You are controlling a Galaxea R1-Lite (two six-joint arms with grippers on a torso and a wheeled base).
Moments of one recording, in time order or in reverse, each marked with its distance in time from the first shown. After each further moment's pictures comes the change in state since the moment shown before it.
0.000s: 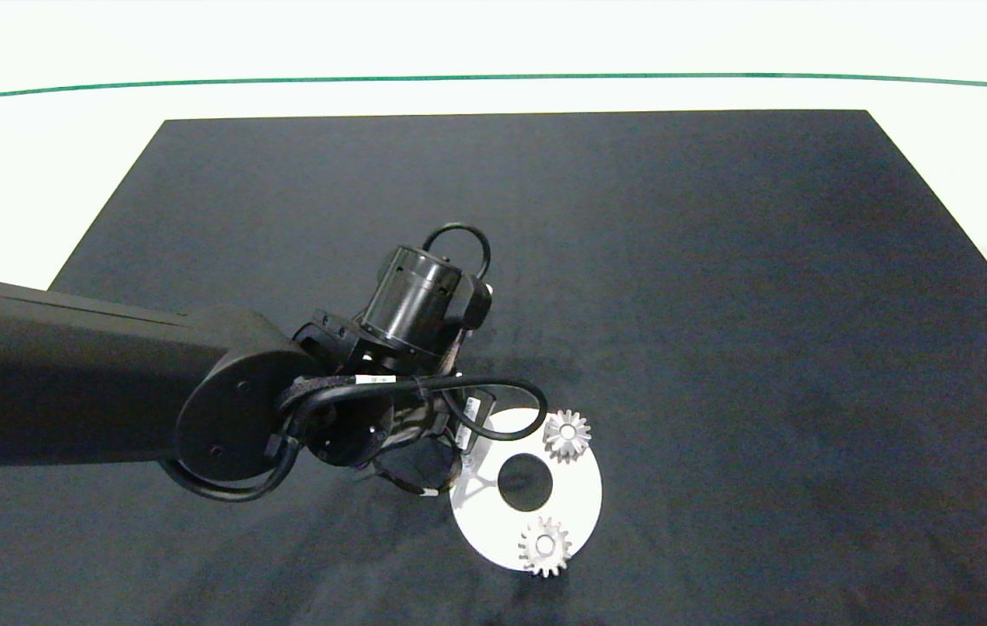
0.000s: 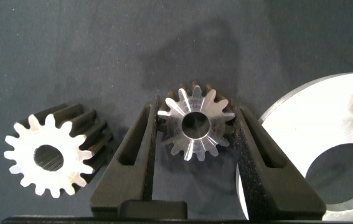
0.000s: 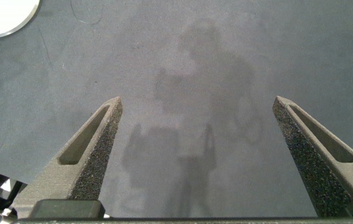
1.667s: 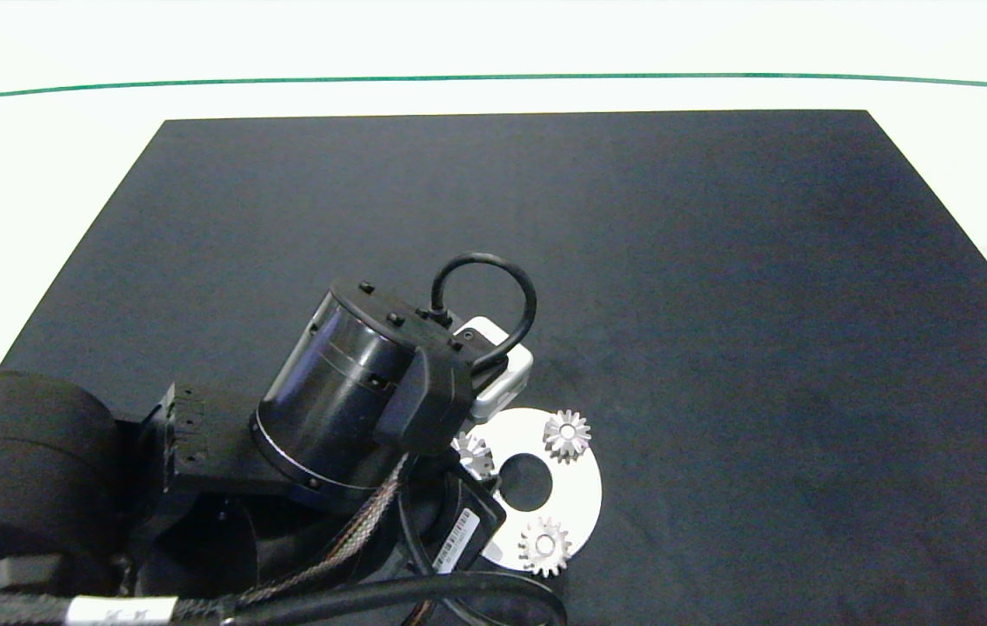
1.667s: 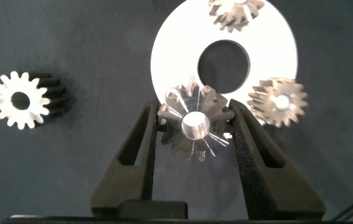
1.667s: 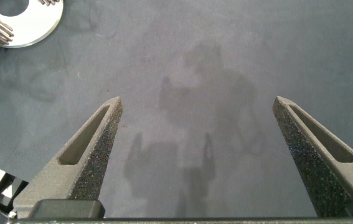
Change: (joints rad) left arm -0.224 -0.234 0.167 0.057 0.002 0.103; right arm 0.053 -0.039 0.003 -0.019 -0.001 0.001
